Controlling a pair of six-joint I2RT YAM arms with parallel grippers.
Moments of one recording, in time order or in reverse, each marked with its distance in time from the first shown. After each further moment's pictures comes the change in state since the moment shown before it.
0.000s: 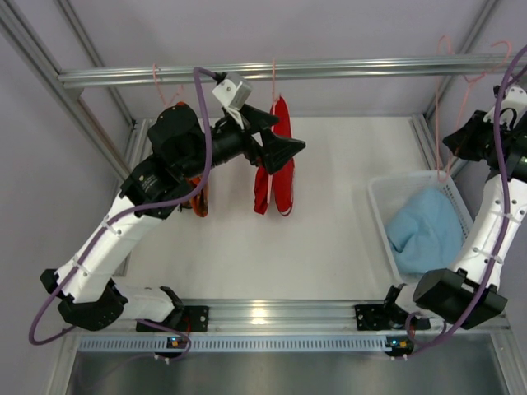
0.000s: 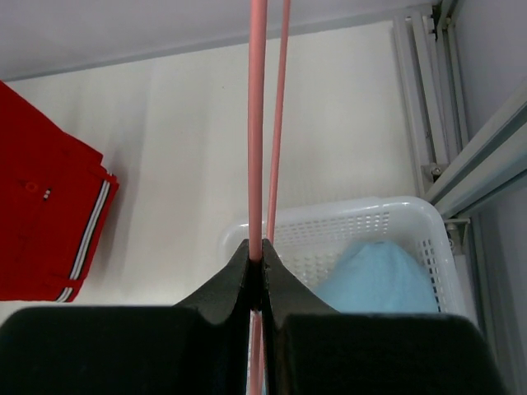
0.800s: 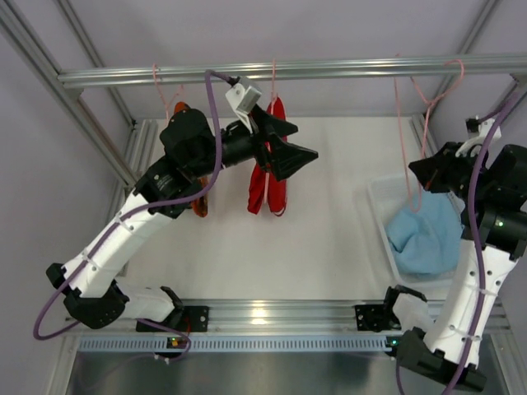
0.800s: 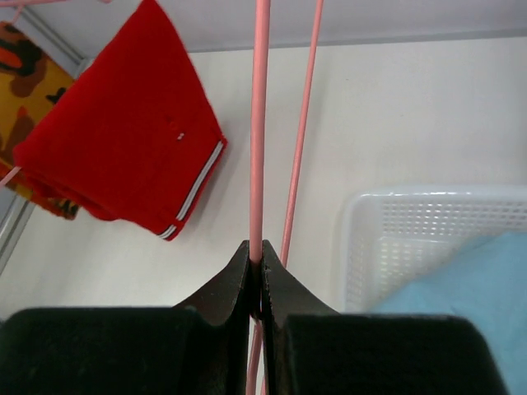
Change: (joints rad) left arm -0.008 0.016 -0.100 0.146 0.158 -0.121; right arm 0.142 -0.415 -0.243 -0.030 -0.109 0.113
